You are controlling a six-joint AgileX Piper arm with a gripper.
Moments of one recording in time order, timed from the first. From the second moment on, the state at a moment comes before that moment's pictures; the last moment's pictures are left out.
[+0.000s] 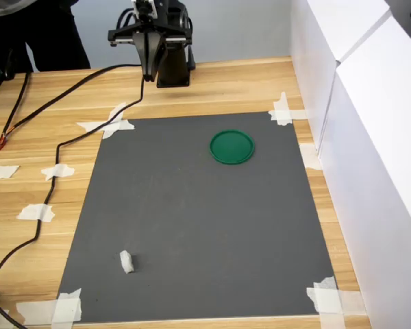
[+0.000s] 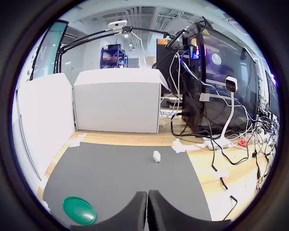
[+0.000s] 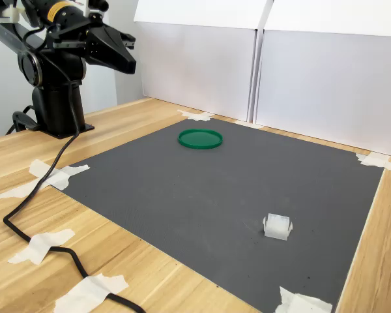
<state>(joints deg) -2.7 20.2 -11.7 17.6 10.3 -21.8</state>
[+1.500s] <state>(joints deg) -2.7 79.8 -69.0 -4.2 51.6 -9.9</state>
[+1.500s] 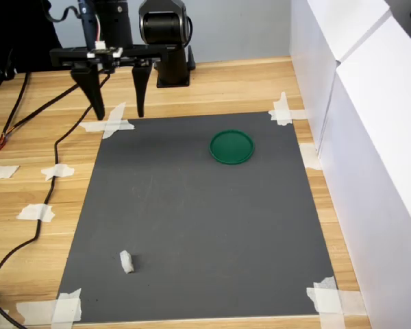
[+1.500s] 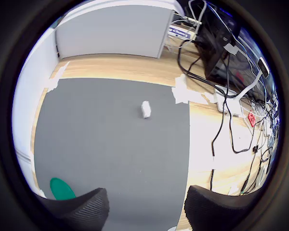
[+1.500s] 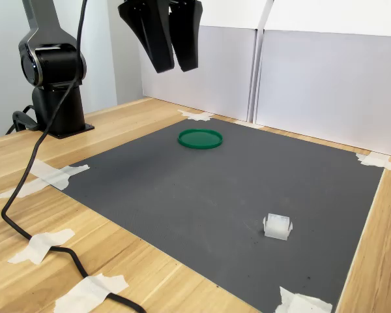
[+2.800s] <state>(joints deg) -7.7 122.1 -108.3 4.9 64.2 -24.4</state>
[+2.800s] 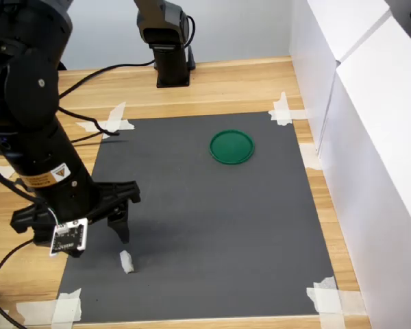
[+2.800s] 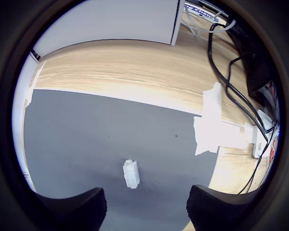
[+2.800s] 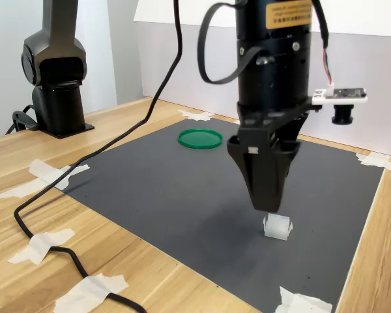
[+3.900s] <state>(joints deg) -4.3 129.5 -109.7 2.6 62.3 -25.0</state>
